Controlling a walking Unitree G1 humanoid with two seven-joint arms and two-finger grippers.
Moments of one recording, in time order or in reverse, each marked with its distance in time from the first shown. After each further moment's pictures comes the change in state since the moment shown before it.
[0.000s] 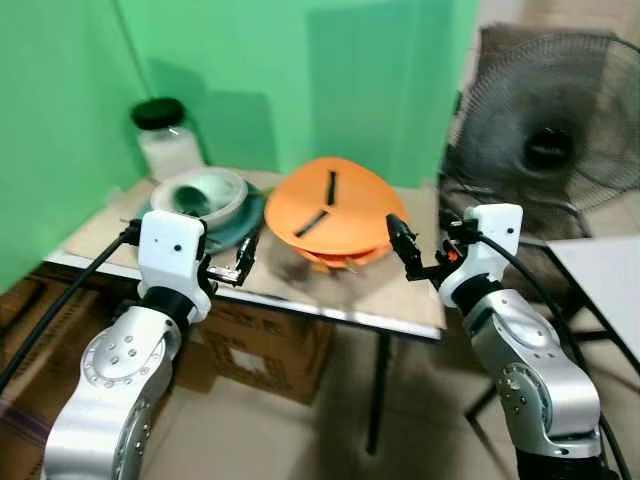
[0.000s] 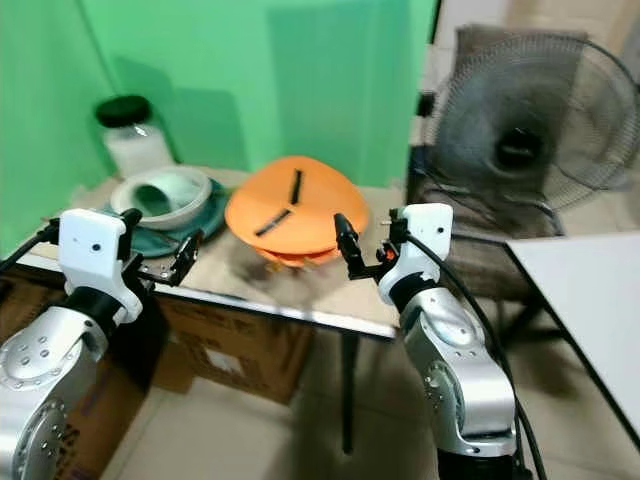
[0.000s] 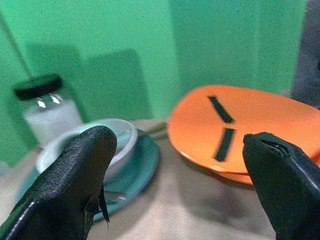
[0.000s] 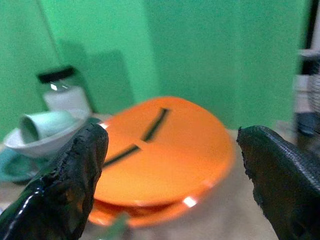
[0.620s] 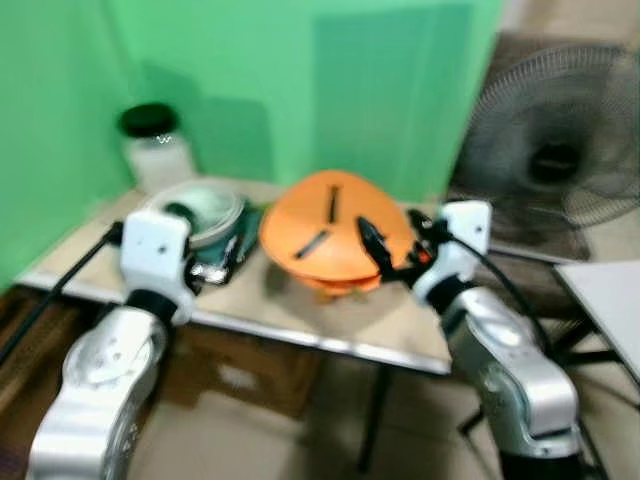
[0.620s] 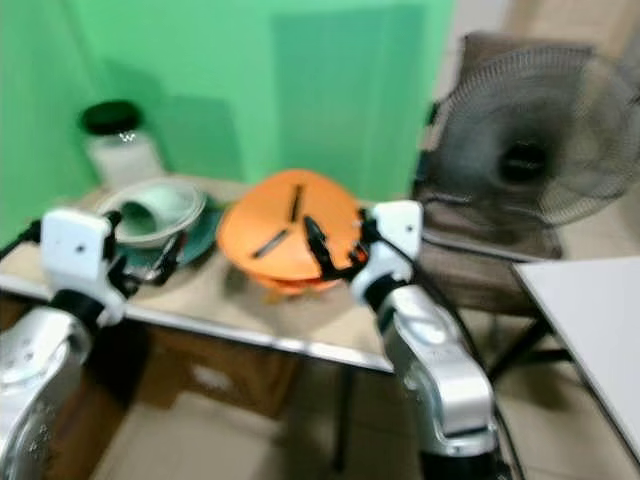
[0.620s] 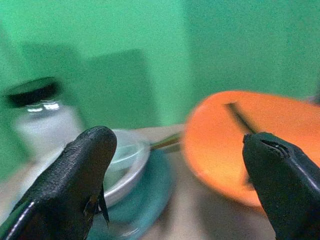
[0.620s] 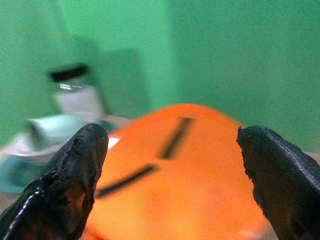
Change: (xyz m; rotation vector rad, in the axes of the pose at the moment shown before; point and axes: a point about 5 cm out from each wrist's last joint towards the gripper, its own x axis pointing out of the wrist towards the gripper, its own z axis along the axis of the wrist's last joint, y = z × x) left arm -0.002 0.002 -0.003 0.010 0.009 -0.007; right arm 0.003 0.011 -0.003 0.001 0.017 0.052
